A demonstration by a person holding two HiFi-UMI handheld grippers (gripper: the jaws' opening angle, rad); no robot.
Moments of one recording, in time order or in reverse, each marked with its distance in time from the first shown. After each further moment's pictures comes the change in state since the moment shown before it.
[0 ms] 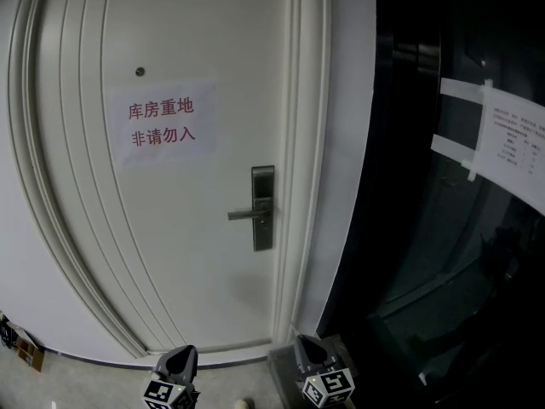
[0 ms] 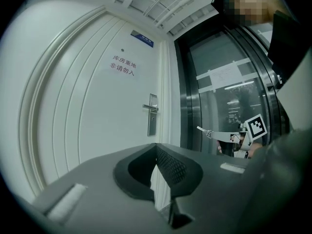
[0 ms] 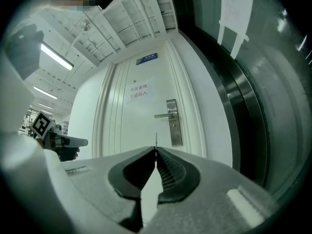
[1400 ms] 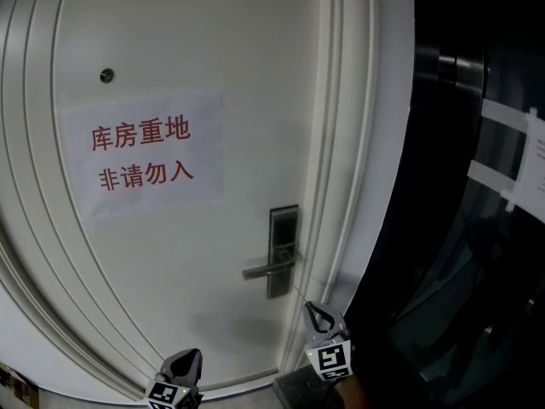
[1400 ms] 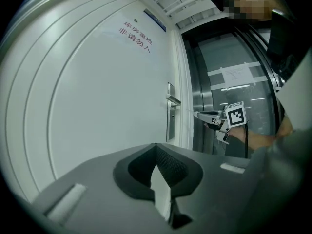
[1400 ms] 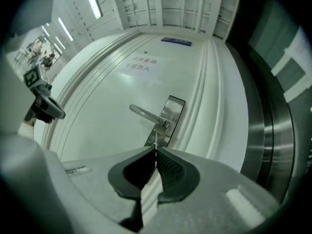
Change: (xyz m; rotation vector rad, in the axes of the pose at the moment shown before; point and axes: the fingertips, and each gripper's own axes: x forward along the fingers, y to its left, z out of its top) left arm 0.180 0.145 0.014 -0.017 0.031 -0.145; right arm 0.247 -0.066 0.078 -0.572 0.031 -0.176
